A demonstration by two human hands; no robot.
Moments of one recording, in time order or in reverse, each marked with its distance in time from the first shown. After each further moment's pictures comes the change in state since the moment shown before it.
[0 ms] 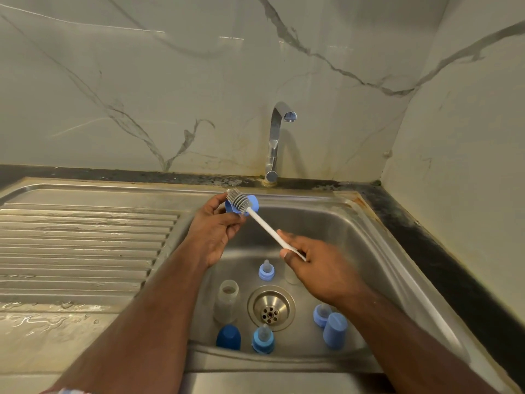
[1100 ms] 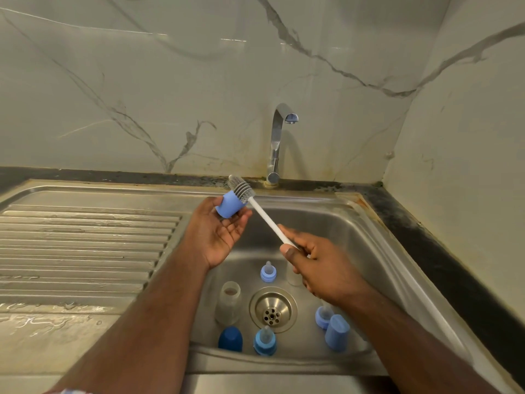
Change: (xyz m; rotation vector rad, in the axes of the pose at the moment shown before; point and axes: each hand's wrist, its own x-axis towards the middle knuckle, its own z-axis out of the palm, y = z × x) left_hand -0.008 0.012 -0.001 -0.356 -0.005 -0.220; right_hand 0.004 0.003 0.005 0.249 0.001 -0.036
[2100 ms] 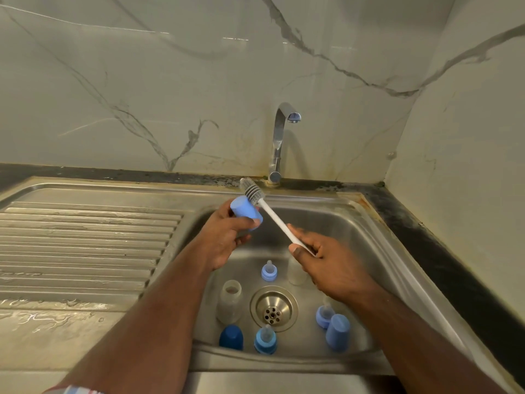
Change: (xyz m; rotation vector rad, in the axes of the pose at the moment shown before) left_hand 0.012 -0.015 -0.008 0.679 -0.030 0.152; right_hand 0.000 0.004 -0.008 -0.099 0.012 0.039
